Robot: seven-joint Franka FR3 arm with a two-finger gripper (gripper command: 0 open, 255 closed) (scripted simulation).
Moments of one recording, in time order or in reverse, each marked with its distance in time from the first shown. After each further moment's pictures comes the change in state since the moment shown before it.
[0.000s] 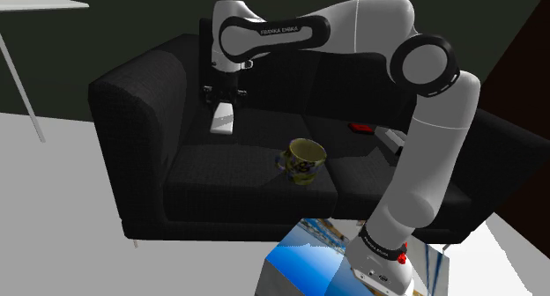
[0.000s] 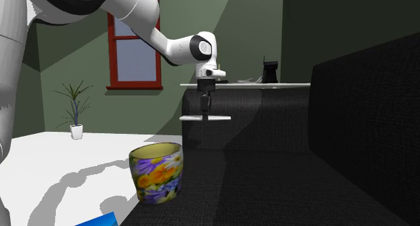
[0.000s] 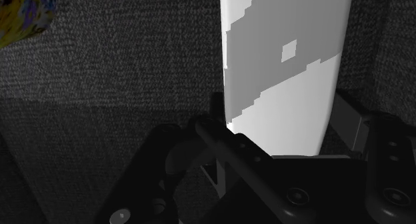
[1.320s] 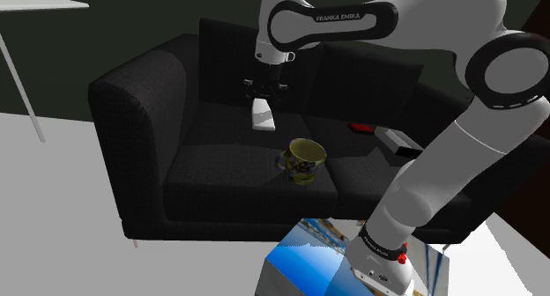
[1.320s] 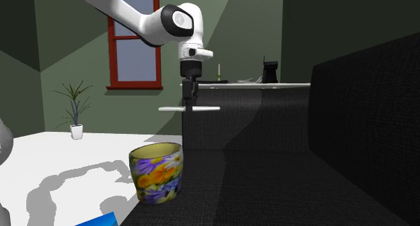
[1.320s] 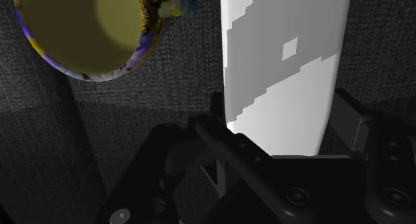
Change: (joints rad) arm -0.057 -0.410 -0.049 -0.351 0.096 -0.045 -0.132
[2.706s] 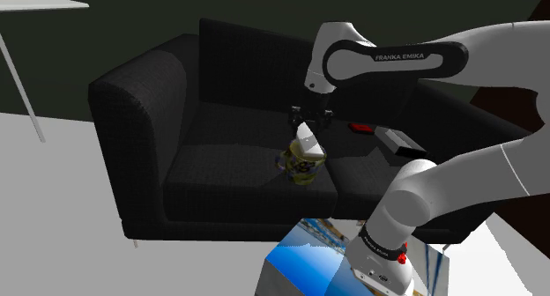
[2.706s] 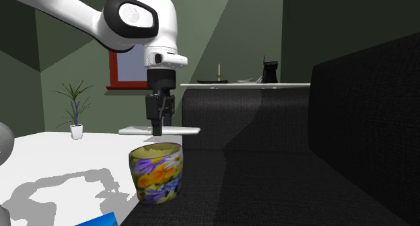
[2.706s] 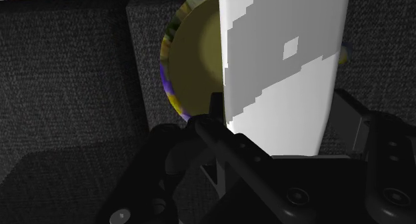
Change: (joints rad) arm -0.021 -0.461 -0.114 -0.513 0.017 0.051 -0.158
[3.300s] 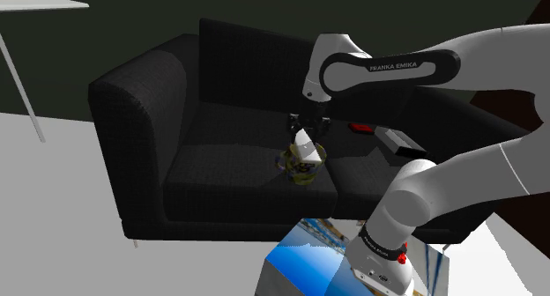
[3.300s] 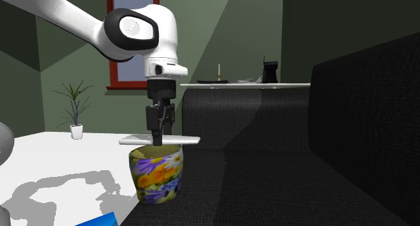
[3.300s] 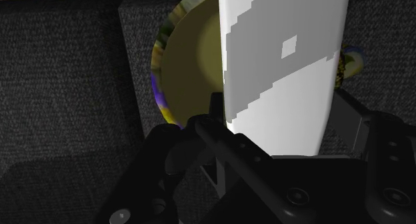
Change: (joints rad) arm 0.001 0.012 0.003 -0.059 0.002 0.071 0.000
